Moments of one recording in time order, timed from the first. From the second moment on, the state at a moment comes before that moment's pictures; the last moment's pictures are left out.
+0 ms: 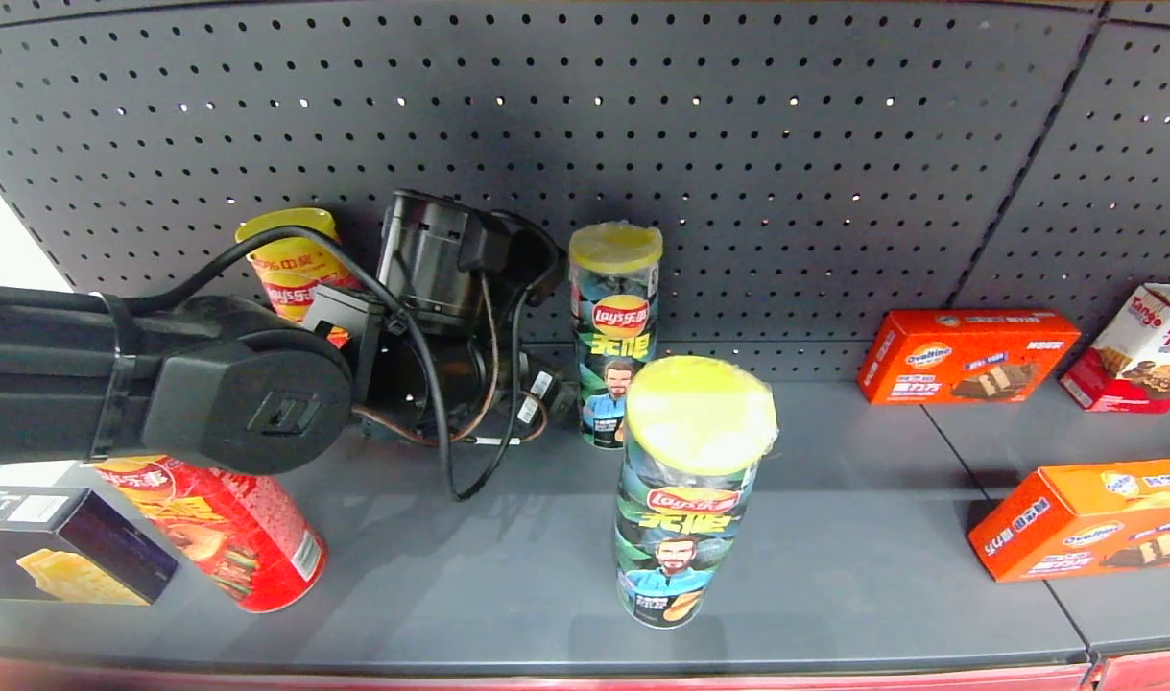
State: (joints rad) left arm -0.59 1.84 -1.29 -0.09 0.32 0.20; right arm 0.22 0.10 0.00 0.00 -0.02 -0.02
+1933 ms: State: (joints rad) left arm -0.97 0.98 -0.60 -0.10 0.35 0.03; right arm 0.22 0.10 0.00 0.00 -0.02 -0.02
